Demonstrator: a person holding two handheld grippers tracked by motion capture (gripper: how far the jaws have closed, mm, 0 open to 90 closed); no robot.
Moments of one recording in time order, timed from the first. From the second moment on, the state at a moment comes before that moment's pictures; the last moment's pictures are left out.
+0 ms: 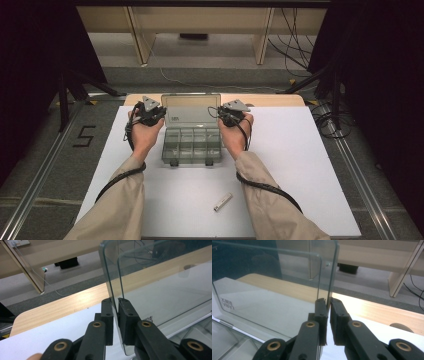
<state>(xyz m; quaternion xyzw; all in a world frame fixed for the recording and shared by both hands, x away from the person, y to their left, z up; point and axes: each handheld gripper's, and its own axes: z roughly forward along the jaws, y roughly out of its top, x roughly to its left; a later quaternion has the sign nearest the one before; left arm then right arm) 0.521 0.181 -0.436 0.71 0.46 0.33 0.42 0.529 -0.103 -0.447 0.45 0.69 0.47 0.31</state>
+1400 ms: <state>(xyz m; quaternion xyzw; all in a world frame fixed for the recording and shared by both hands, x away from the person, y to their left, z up) 0.491 0.198 -0.434 0.76 0.44 0.27 0.39 0.507 -0.137 -0.440 0.34 0.79 0.48 0.18</state>
